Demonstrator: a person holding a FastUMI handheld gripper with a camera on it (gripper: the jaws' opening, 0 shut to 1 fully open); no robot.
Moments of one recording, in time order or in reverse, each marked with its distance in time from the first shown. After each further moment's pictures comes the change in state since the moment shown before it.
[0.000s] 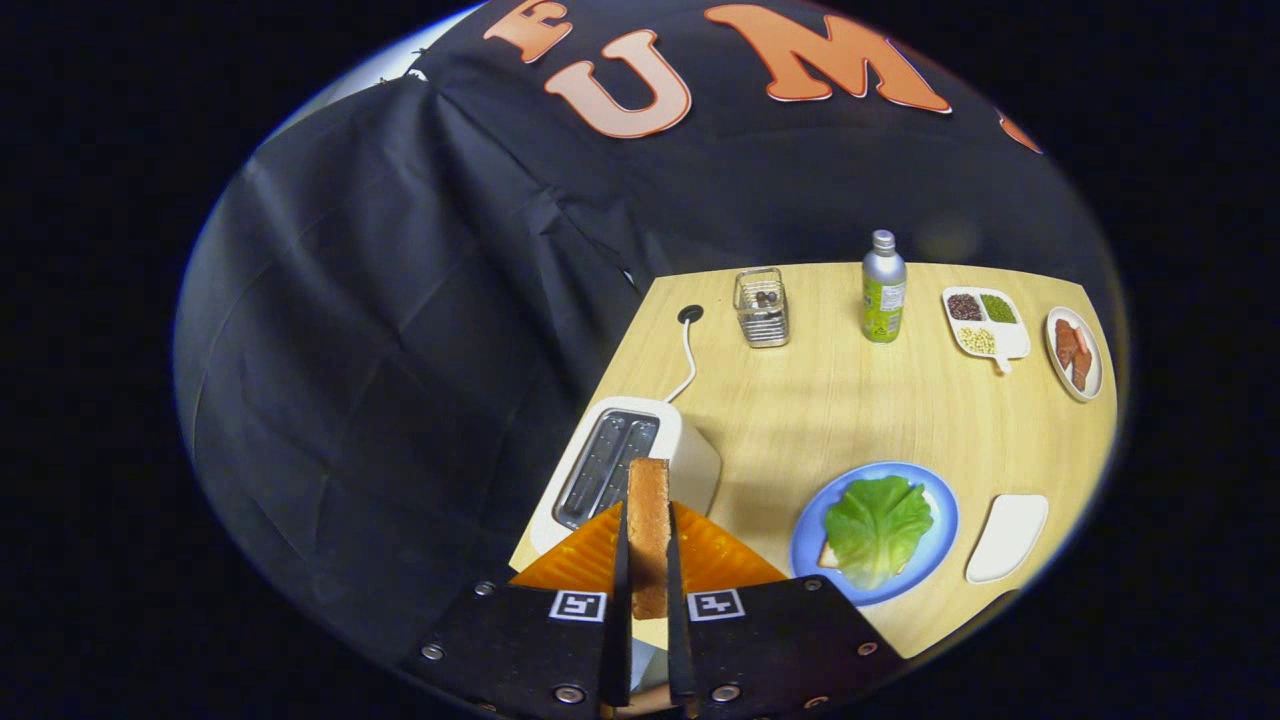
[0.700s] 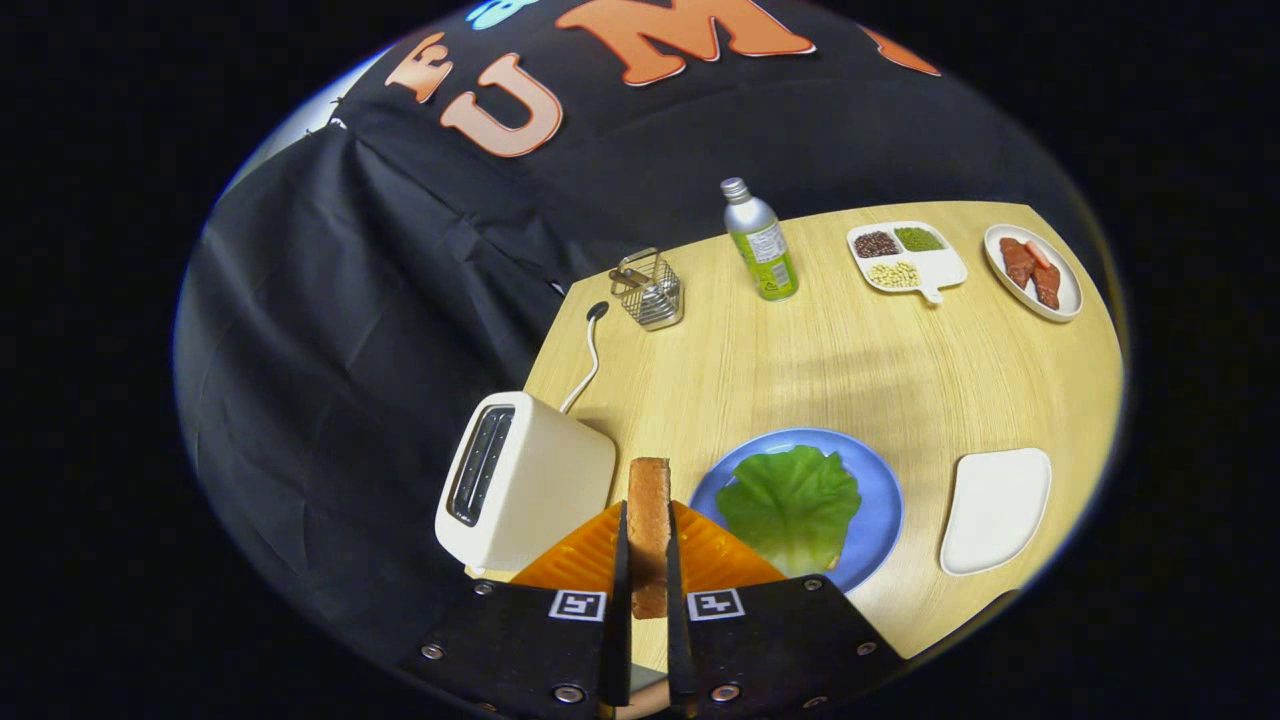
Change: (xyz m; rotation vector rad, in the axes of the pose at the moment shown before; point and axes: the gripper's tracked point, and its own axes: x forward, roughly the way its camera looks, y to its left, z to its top) arm 0.010 -0.121 -0.038 0.171 -0.025 -0.034
